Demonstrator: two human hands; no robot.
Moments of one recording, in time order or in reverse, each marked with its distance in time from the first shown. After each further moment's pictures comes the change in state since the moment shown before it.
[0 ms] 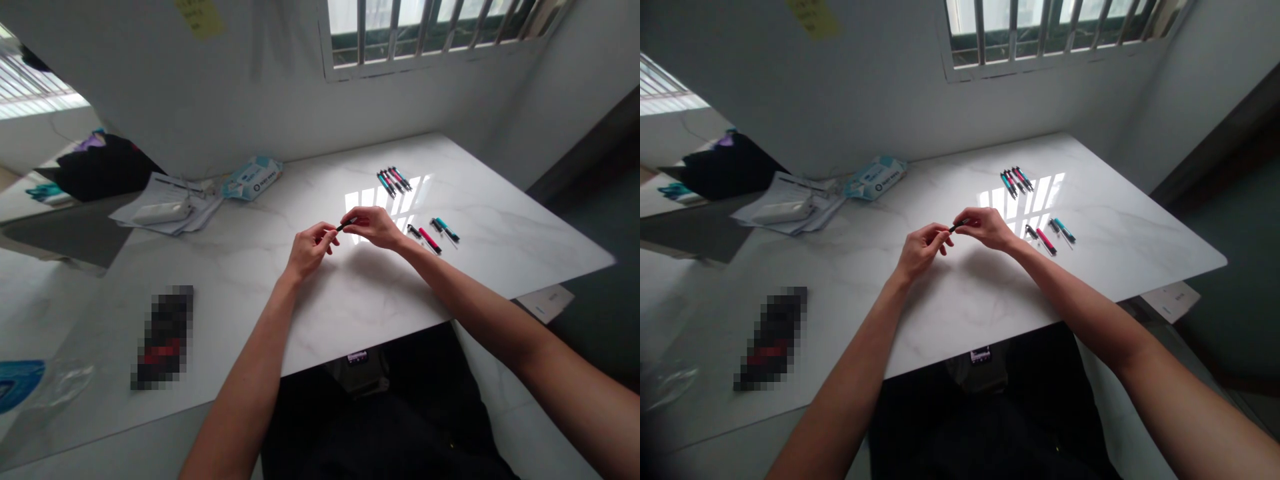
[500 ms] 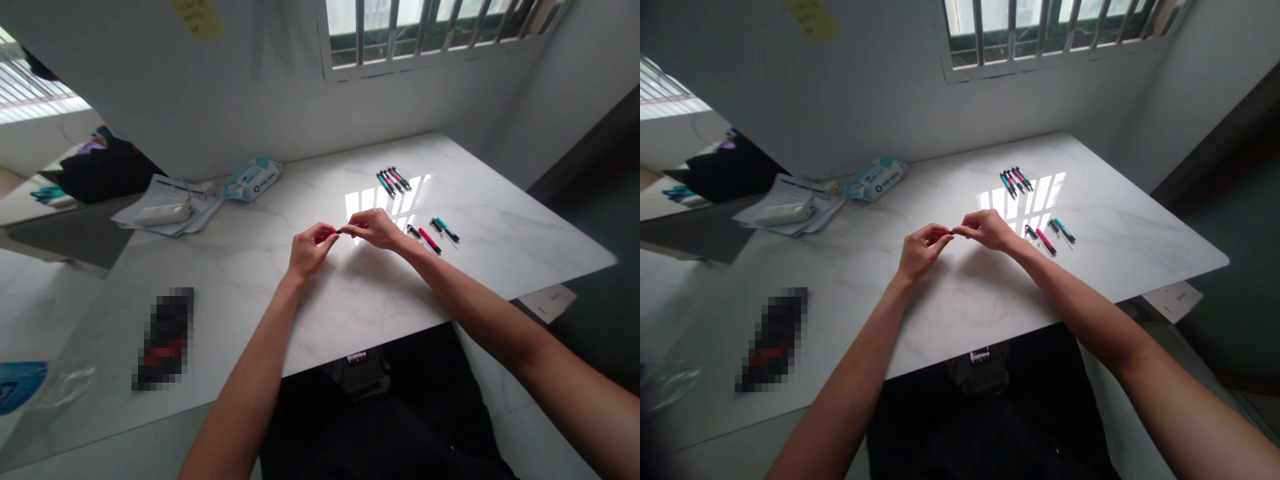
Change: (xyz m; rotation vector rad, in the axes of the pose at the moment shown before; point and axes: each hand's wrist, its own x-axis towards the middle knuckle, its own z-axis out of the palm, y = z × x) left_hand -0.001 0.000 0.007 0.107 0.133 0.034; right_hand 0.000 0.002 -0.005 -0.252 -0.038 0.042
